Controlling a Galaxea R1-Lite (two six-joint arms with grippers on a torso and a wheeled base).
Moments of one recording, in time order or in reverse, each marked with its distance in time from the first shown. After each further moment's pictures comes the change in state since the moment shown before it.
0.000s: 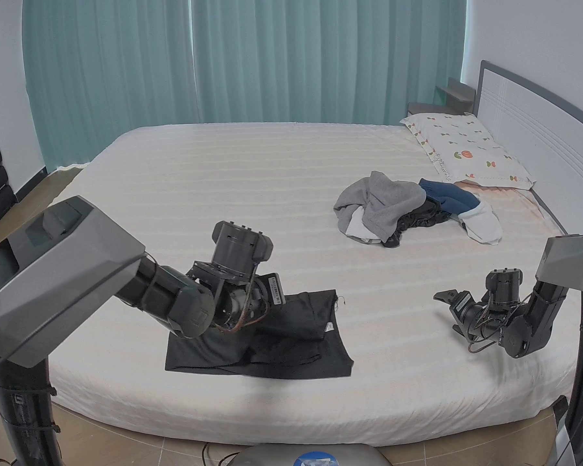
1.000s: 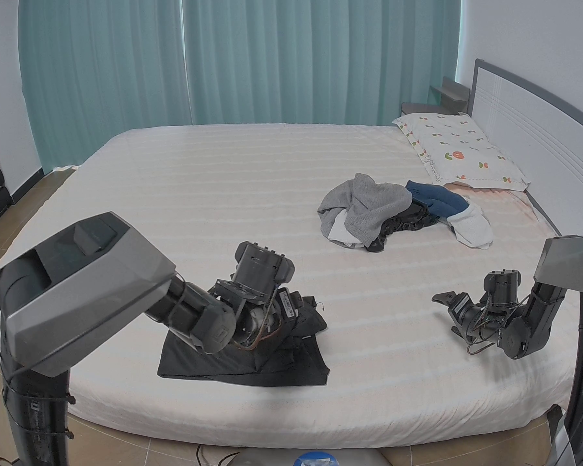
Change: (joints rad) left arm -0.045 0.076 -0.023 0.006 0.055 -0.182; right arm 0.006 0.008 0.001 0.000 -0.003 -0.002
